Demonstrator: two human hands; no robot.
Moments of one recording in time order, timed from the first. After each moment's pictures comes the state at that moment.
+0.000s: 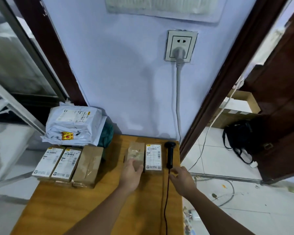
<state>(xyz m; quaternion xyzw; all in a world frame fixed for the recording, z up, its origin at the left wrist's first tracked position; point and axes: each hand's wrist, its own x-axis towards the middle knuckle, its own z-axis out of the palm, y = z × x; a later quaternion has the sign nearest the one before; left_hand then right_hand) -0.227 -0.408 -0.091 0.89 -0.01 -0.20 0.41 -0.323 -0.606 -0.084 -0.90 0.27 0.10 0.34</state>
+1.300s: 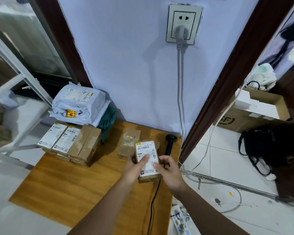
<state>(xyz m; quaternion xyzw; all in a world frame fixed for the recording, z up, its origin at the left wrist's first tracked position) -0.276 -0.462 -0.088 0.70 0.18 -0.23 0.65 -0.328 -0.614 -0.101 -0.68 0.21 0.05 0.70</state>
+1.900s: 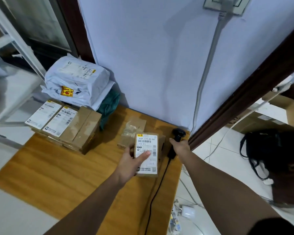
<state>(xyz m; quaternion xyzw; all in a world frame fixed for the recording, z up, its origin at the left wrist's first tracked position) -0.262 -0.435 -0.114 0.64 0.15 -0.26 0.71 -0.195 -0.671 -0.193 -0.74 0.44 0.13 0.49</state>
